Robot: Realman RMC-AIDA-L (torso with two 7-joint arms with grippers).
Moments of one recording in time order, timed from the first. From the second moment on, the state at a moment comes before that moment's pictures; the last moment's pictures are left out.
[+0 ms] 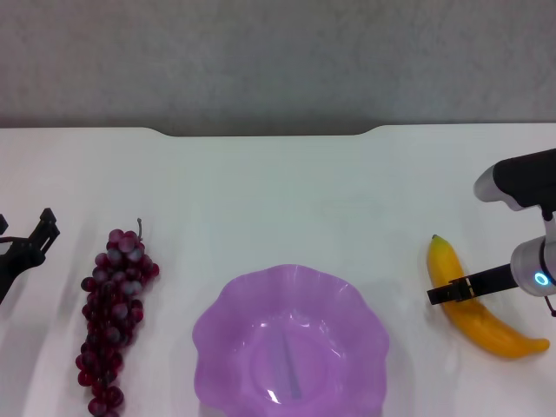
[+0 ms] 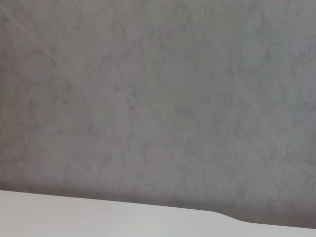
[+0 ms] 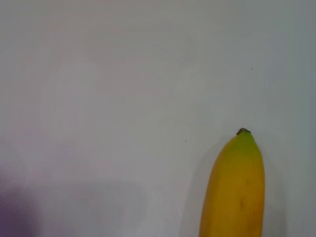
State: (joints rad) left arm -0.42 -2.04 1.98 0.14 -0.56 0.93 -0.38; right arm 0.69 2.00 1.70 0.62 -2.45 0.79 -0.48
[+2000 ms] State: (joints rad) left arm -0.42 -2.04 1.98 0.15 -0.56 0.92 -0.37; right arm 0.53 2.01 1.54 1.15 -2.24 1.01 -0.59
